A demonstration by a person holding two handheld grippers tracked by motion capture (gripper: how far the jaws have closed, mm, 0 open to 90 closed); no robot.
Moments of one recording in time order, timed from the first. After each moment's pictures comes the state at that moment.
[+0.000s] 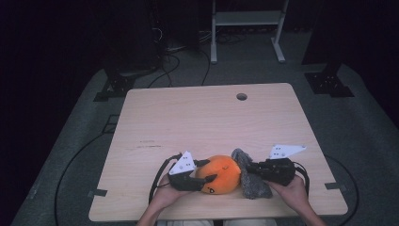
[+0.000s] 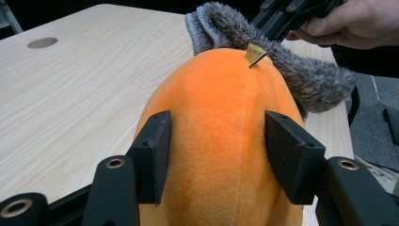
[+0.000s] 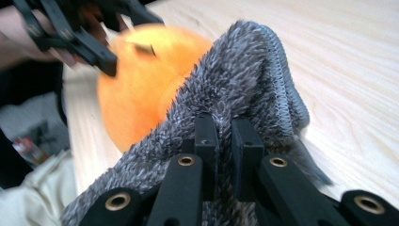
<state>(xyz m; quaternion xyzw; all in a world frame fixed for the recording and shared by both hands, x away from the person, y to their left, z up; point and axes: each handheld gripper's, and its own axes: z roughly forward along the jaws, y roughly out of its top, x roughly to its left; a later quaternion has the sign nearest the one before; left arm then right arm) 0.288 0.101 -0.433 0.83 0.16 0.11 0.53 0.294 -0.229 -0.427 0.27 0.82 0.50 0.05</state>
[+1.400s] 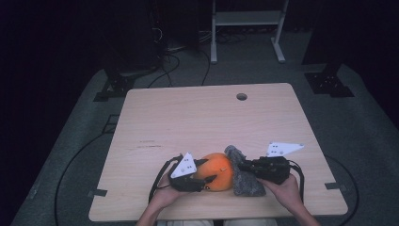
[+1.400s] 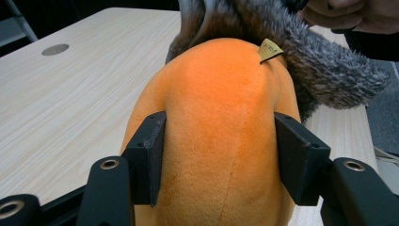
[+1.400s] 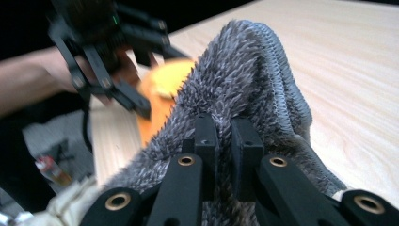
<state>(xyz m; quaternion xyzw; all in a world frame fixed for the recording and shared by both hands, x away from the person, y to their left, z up) 0.286 0.104 -0.435 0.83 0.15 0.14 0.52 0.294 -0.210 -0.419 0.26 0.80 0.54 0.04</state>
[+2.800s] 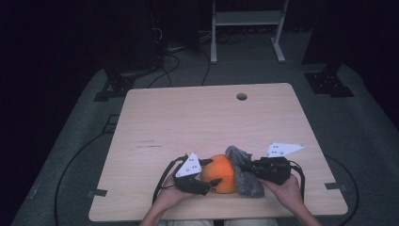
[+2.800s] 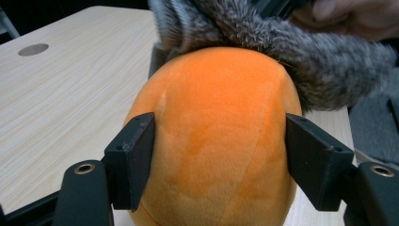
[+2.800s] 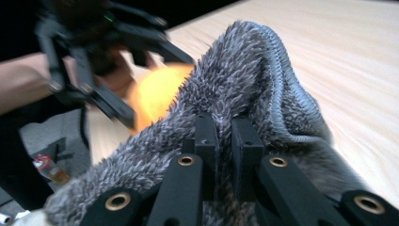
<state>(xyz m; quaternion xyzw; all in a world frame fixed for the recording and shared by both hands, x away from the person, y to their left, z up) 0.284 0.087 -0.434 0.83 0.15 0.12 0.52 0.293 -0.216 -0.419 0.26 0.80 0.54 0.04</state>
